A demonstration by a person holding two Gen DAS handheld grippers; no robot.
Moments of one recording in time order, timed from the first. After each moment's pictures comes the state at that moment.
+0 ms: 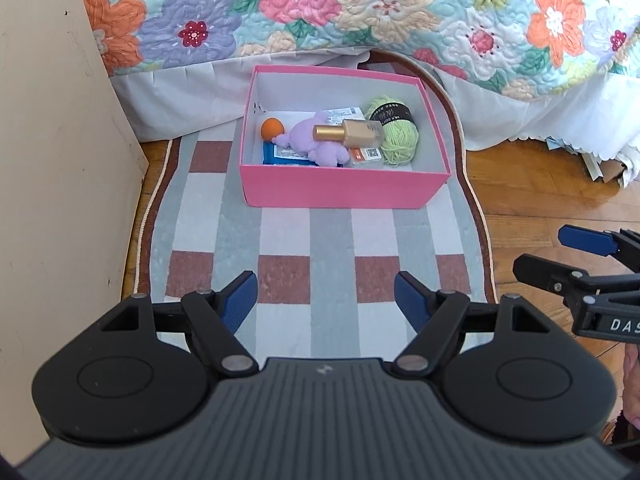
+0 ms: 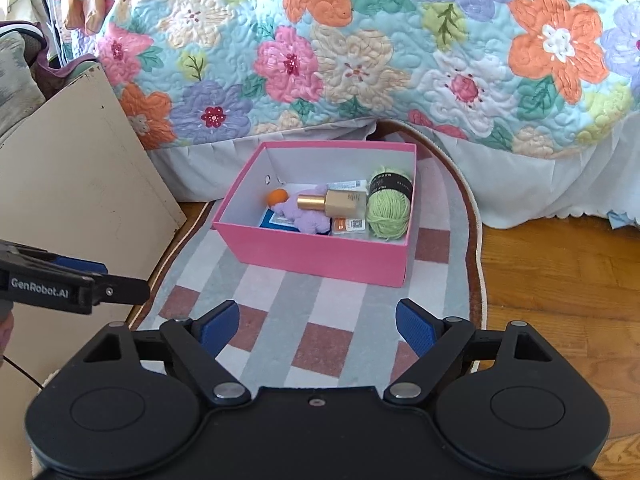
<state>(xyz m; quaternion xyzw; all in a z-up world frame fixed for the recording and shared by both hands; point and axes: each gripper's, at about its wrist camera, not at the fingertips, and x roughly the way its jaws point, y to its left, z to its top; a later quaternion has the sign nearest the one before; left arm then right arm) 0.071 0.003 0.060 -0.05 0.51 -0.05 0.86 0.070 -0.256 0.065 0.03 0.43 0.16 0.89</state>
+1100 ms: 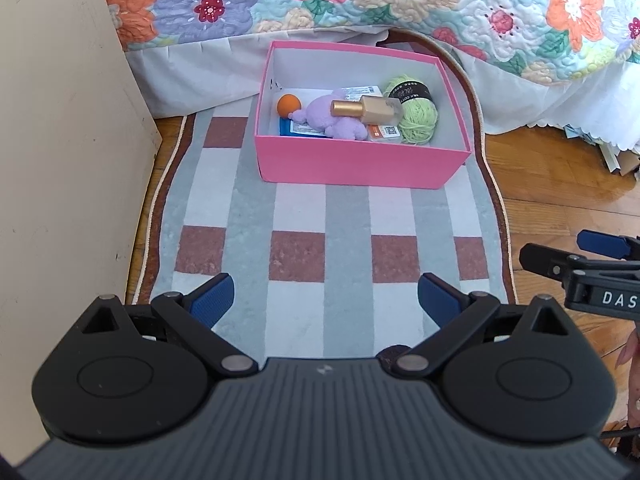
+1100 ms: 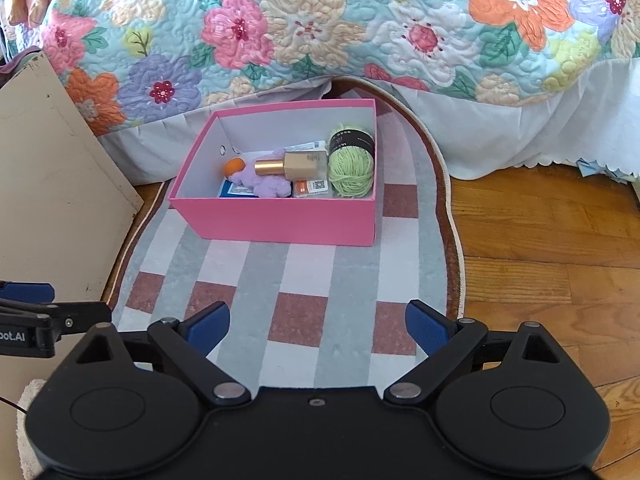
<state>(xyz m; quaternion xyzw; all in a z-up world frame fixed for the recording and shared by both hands) 0.064 0.004 0.043 -0.05 0.53 -0.03 0.85 0.077 -0.251 0.043 0.03 0.48 0.09 0.87</state>
